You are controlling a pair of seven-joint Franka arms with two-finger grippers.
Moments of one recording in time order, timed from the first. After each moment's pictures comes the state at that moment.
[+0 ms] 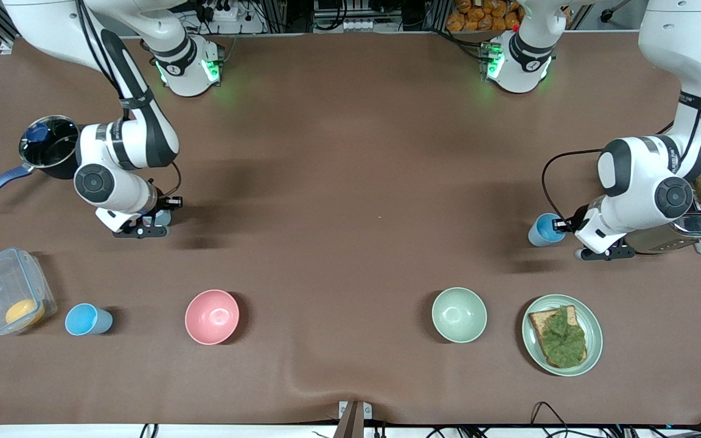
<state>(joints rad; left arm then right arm) 0.05 0.37 -0.02 -2.06 -0.06 2.30 0.02 0.17 0.28 -0.09 -2.23 -0.08 2.25 0.11</state>
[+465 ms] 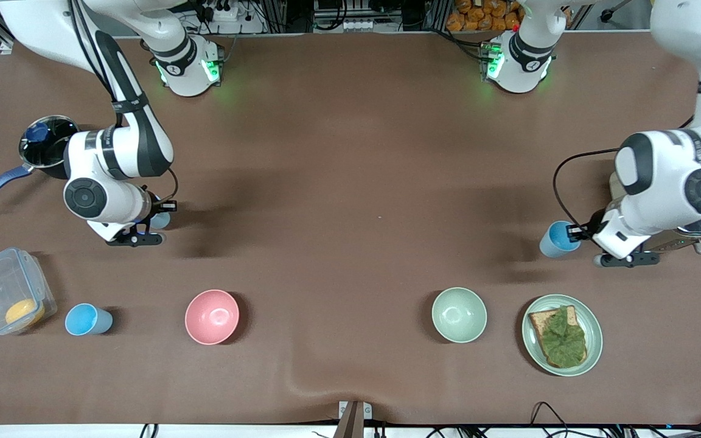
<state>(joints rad) 0.05 0.32 -0.02 -1.93 -0.06 2.17 0.02 0.18 0.31 -0.08 -2.07 -0.07 2.06 0.11</state>
